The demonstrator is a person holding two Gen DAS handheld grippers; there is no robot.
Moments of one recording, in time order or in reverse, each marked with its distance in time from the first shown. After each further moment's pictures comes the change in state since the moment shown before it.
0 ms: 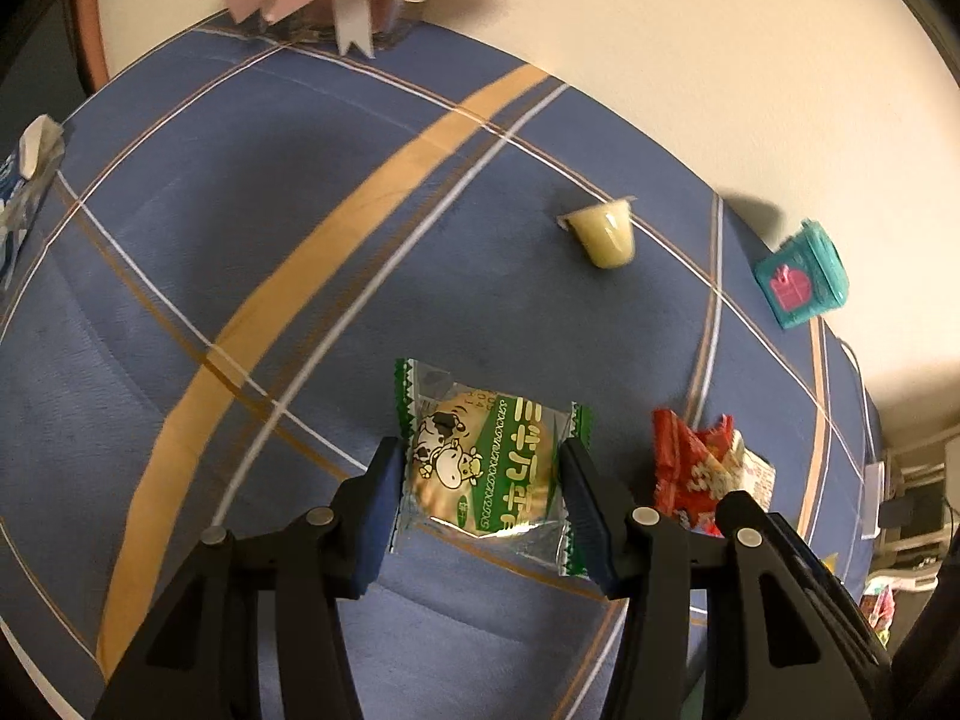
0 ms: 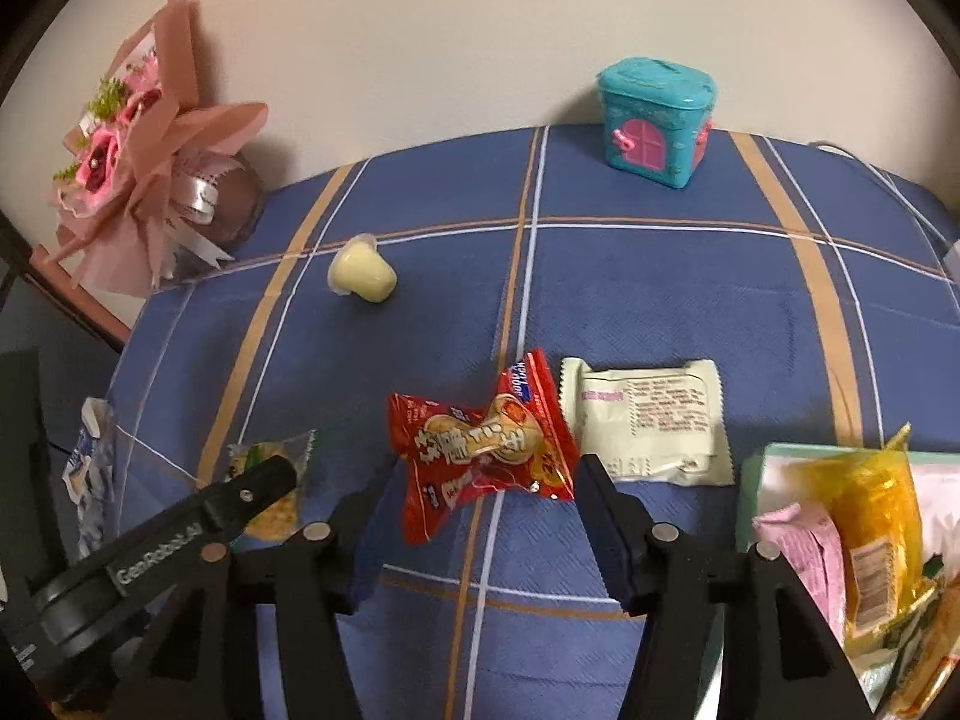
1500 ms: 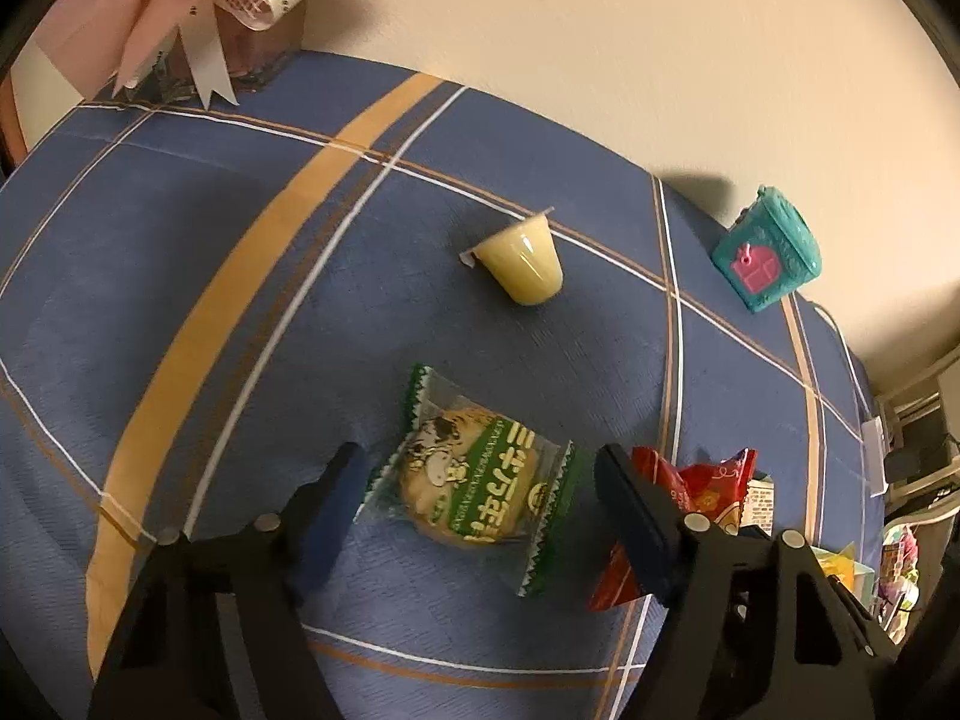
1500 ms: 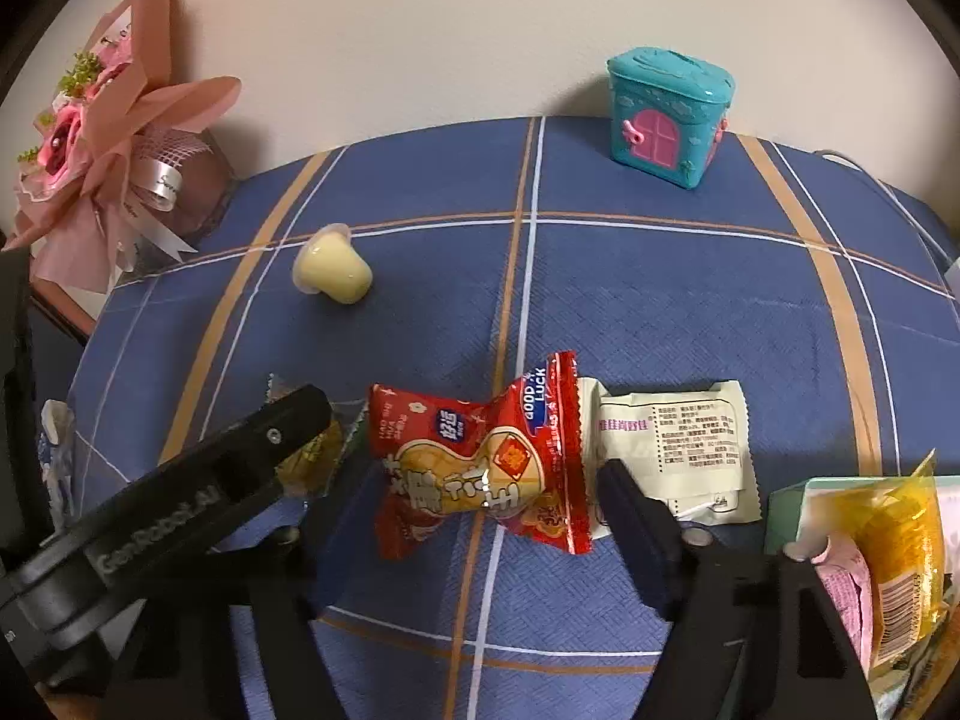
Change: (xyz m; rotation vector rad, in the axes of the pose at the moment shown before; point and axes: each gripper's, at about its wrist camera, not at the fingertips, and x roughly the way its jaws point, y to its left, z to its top) left arm 0.038 -0.023 0.033 0.196 -0.039 -0.084; right arm 0.032 0.006 0.003 -0.003 -0.020 -0.066
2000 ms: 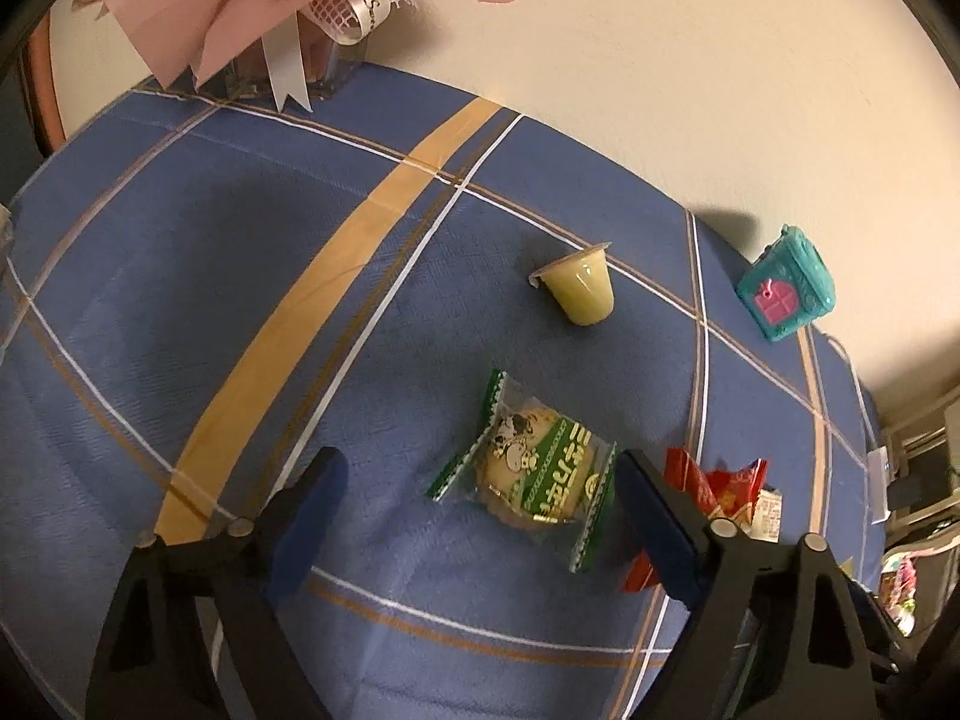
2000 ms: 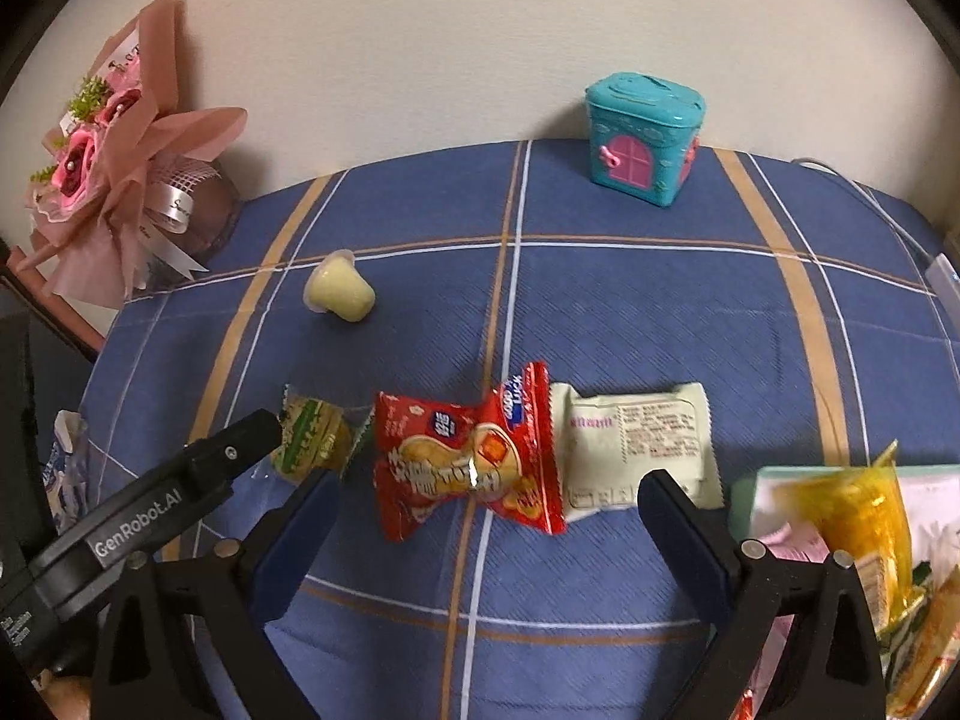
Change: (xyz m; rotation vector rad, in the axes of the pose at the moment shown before) left arm -0.024 0.028 -0.003 -0.080 -0.039 0.030; right arm -0.025 -0.005 0.003 0.009 -0.028 -0.002
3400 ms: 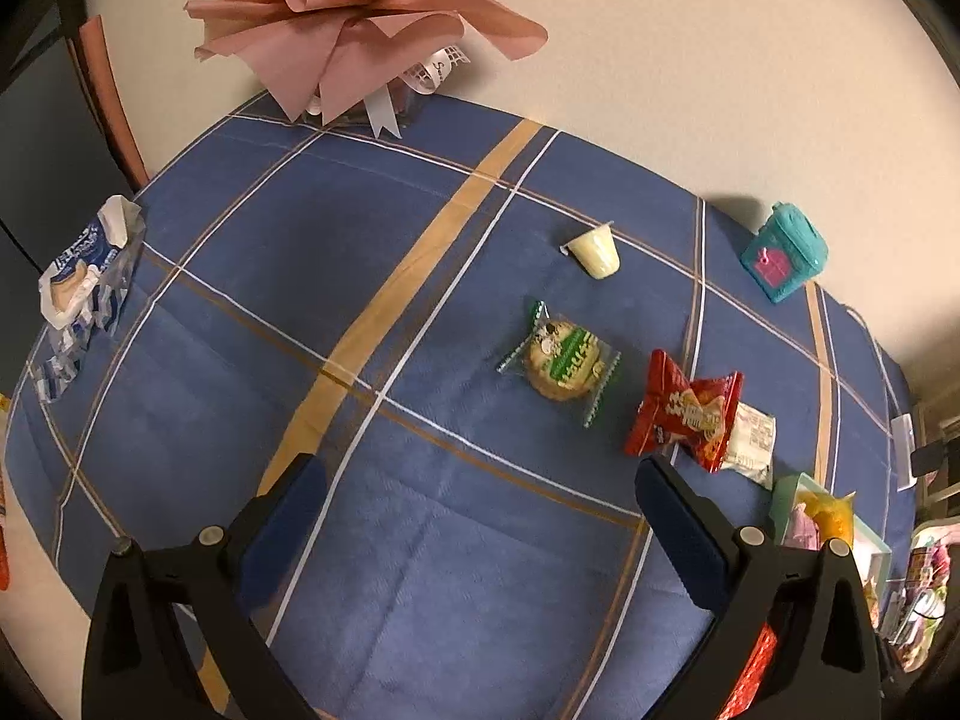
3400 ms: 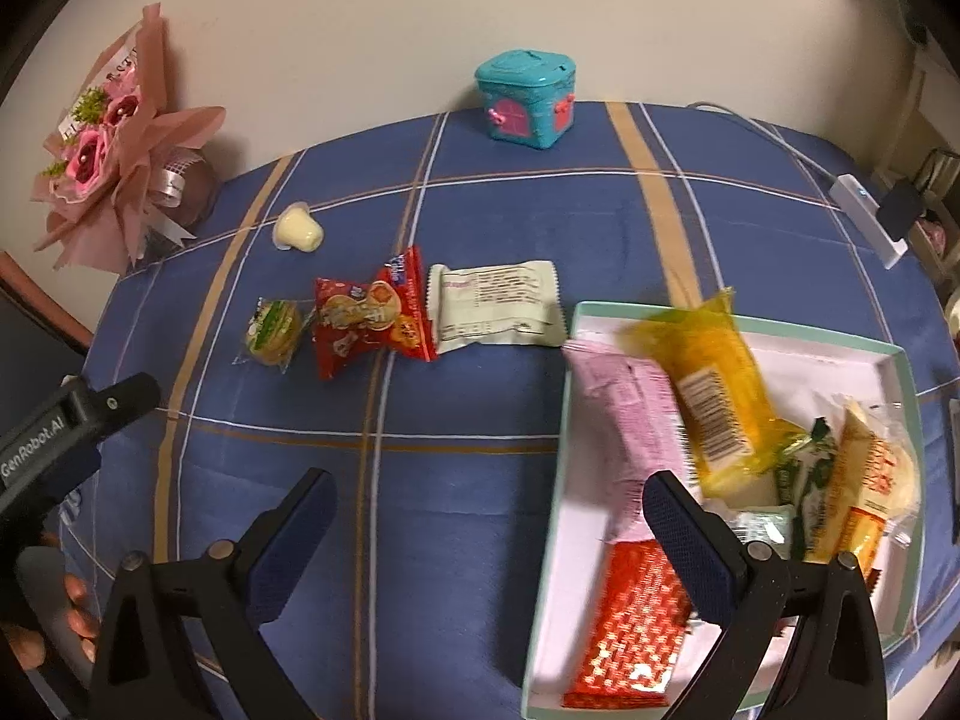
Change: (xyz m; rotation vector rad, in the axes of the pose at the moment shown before) left arm -0.096 -0.016 -0.043 0.012 -0.012 0.200; right arm -0.080 -0.051 -0.063 0.068 0.068 -0.056
